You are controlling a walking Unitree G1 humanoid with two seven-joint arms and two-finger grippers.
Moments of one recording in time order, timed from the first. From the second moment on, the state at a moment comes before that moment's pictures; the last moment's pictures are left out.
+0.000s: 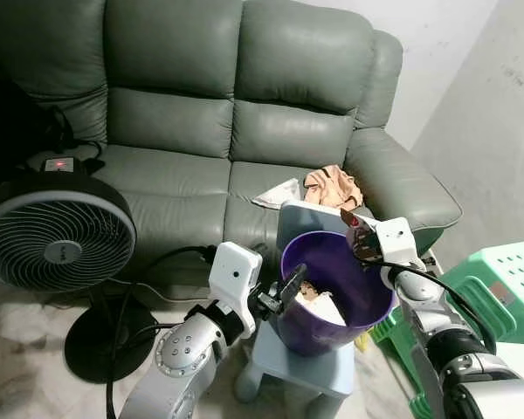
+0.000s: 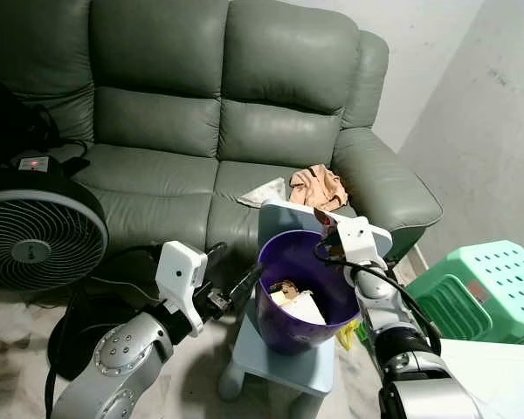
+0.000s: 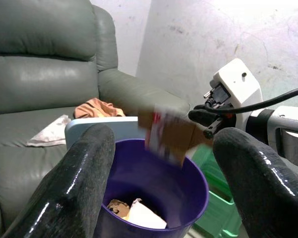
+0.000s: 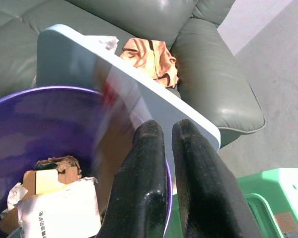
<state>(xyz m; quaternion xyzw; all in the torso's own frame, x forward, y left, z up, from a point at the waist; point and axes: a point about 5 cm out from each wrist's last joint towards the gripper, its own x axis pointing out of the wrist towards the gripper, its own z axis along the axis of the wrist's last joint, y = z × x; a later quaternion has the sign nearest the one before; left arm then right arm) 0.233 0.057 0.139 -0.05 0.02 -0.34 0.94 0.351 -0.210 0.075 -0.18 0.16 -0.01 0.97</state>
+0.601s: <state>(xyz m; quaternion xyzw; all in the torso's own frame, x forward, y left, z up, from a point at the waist) 0.236 0.059 0.141 -0.05 0.01 -0.32 0.94 0.352 -0.212 0.078 -0.18 0.15 0.00 0.97</state>
